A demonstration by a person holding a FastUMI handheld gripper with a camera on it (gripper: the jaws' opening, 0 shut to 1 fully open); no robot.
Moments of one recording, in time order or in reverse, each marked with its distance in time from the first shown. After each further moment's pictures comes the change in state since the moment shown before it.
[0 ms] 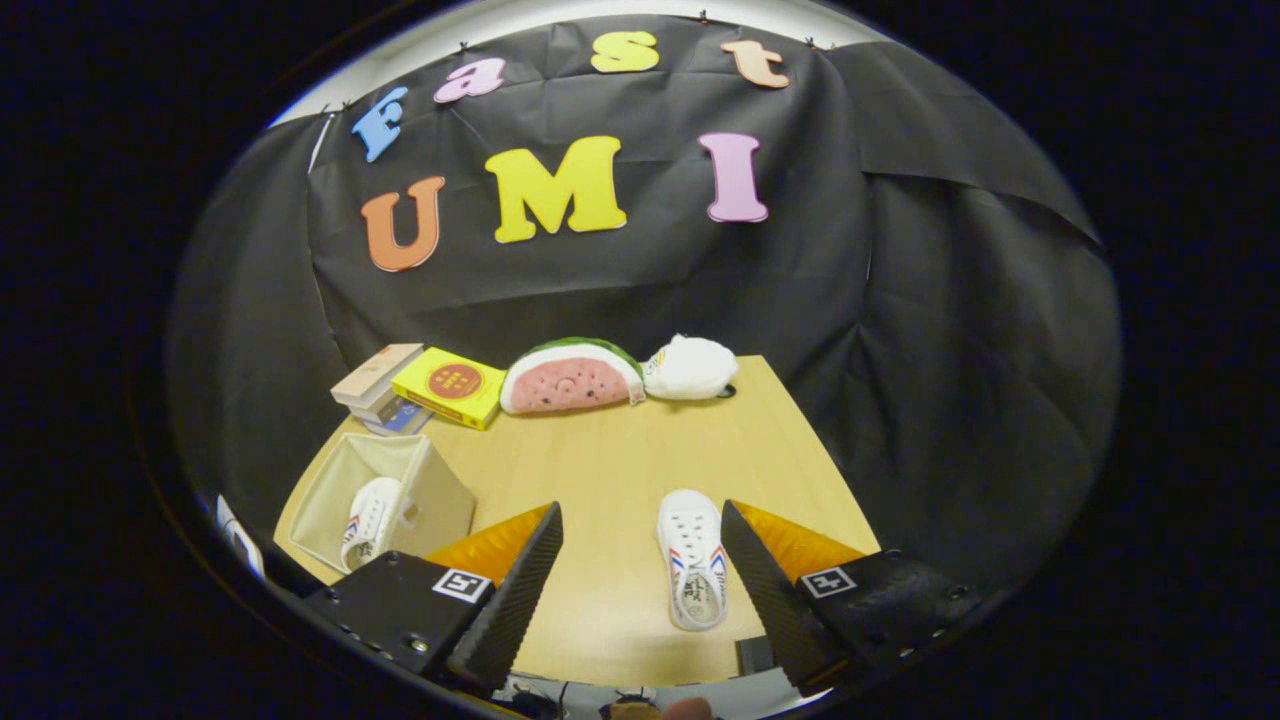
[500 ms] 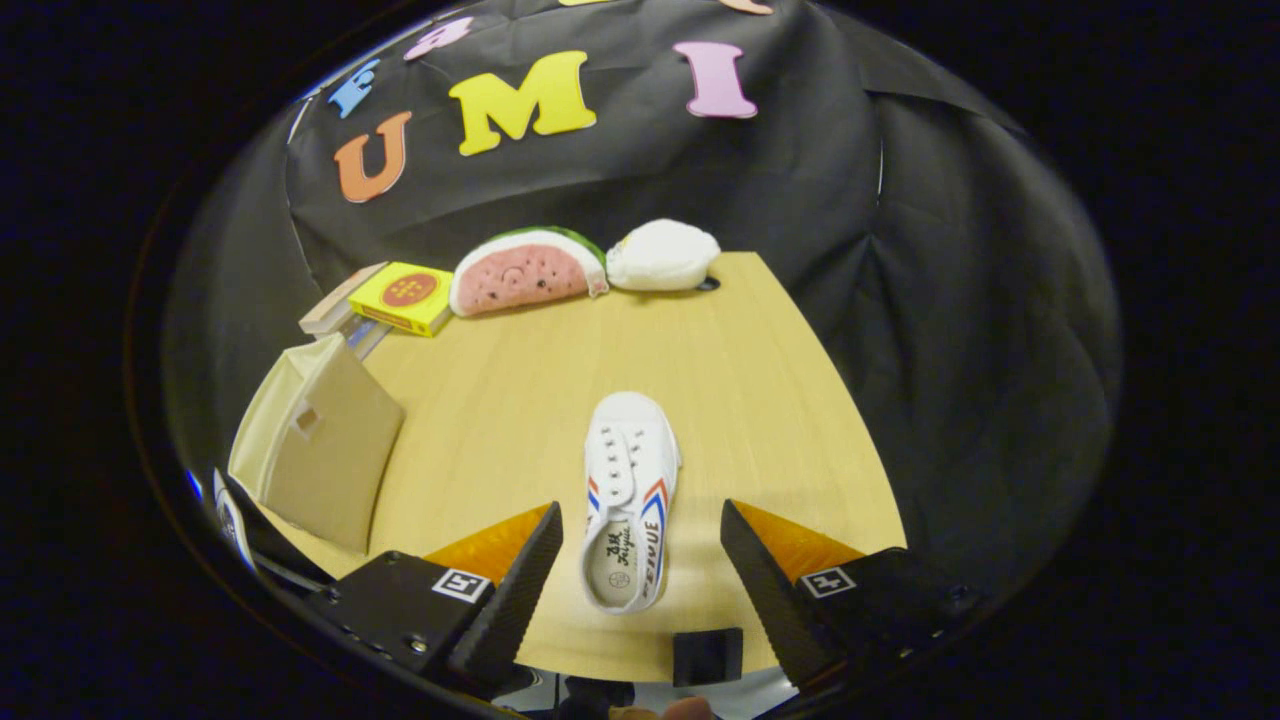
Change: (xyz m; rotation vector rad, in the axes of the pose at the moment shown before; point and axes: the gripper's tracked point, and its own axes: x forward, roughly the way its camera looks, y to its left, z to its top) arm 0.095 -0.067 -0.097 -0.007 0.263 0.031
